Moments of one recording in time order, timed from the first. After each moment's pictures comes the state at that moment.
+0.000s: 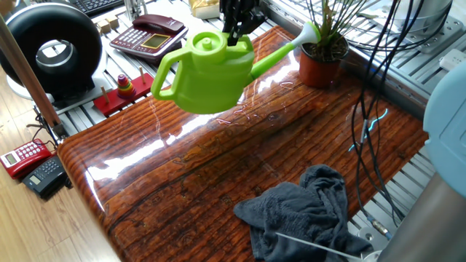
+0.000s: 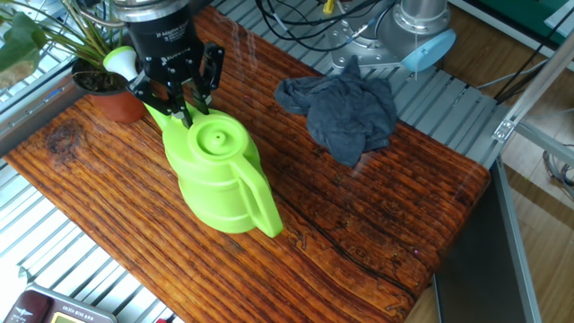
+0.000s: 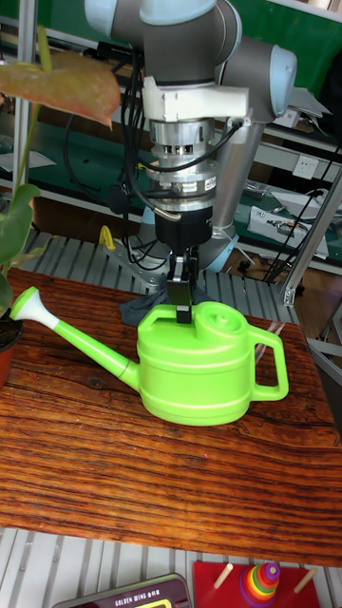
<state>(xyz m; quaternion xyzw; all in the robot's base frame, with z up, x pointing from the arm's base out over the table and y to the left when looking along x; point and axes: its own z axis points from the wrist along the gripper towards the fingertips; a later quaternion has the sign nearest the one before) 0.573 0.017 0.255 -0.63 0.77 0.08 0.13</state>
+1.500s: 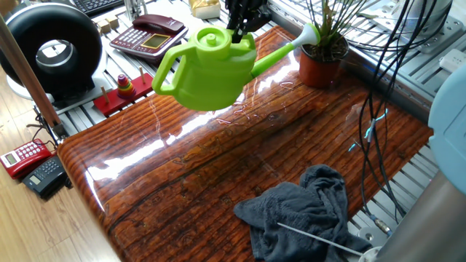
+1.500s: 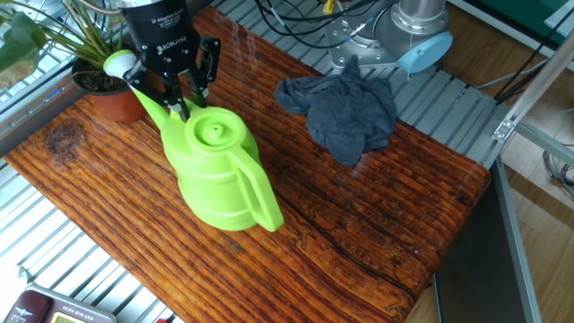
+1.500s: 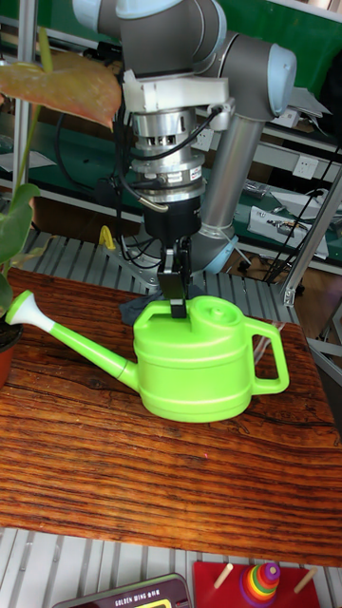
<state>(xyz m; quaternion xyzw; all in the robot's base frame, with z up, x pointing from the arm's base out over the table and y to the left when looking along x) 0.569 0.012 0.260 -0.63 0.76 0.09 0.16</state>
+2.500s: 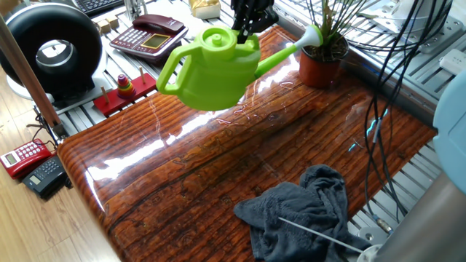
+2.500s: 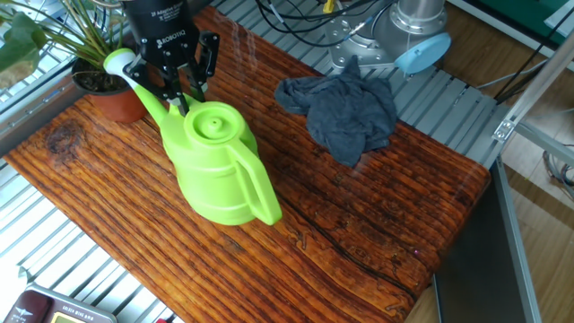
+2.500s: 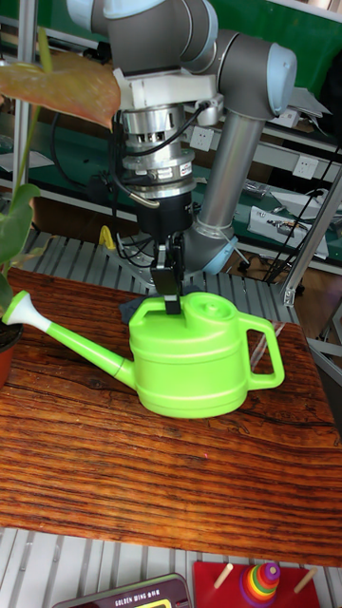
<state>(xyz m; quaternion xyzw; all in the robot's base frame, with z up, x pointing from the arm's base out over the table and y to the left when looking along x) 0.560 0.001 0.259 -0.63 0.75 0.09 0.17</state>
